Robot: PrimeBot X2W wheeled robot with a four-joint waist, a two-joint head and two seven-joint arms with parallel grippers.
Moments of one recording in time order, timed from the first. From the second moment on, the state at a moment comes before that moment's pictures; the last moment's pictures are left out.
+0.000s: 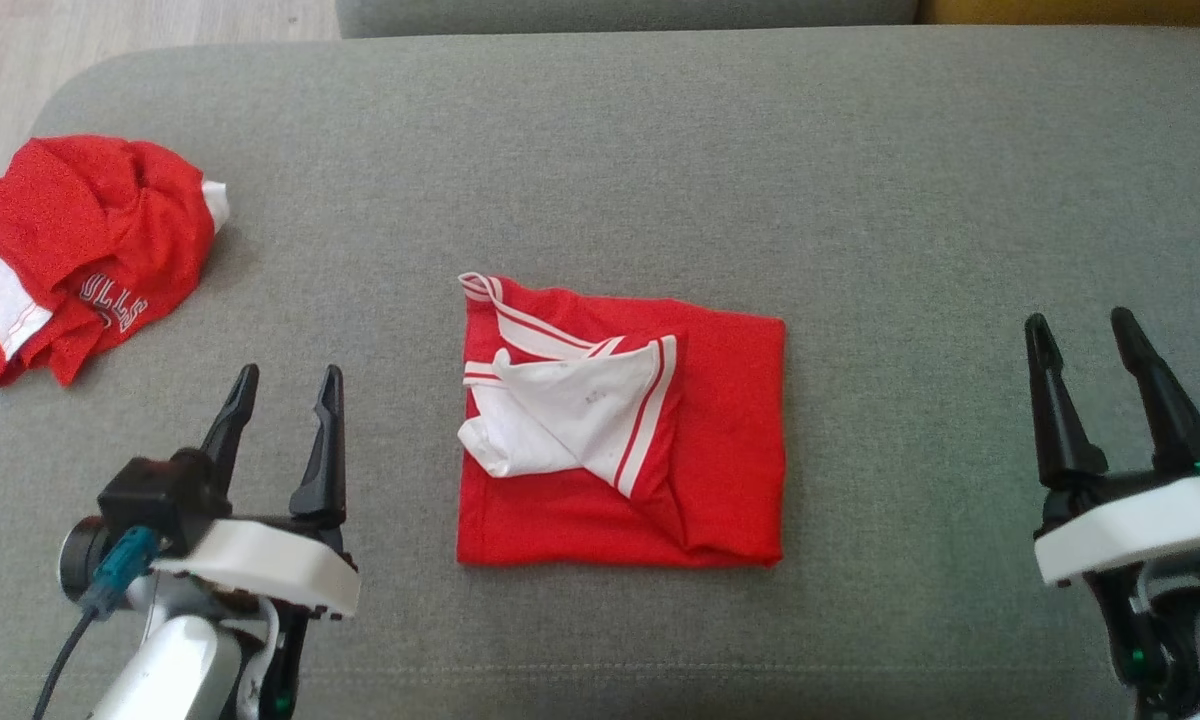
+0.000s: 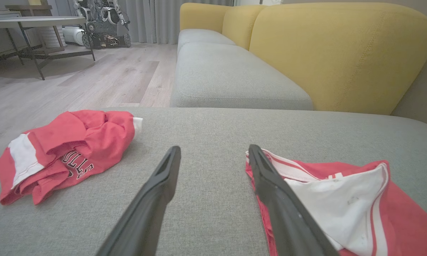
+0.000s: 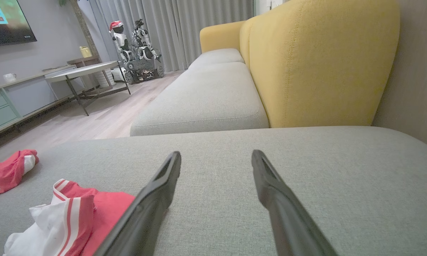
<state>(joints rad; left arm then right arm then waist) -0.11 0.38 -0.43 0.04 -0.50 0.24 -0.23 -0.01 -0.15 -0.04 -0.14 0.30 0.13 0.12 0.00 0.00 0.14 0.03</state>
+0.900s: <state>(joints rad) -0.11 0.38 -0.45 0.03 -0.50 0.25 -0.22 -0.10 -0.15 0.07 0.00 0.27 0.13 0.13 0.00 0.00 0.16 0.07</state>
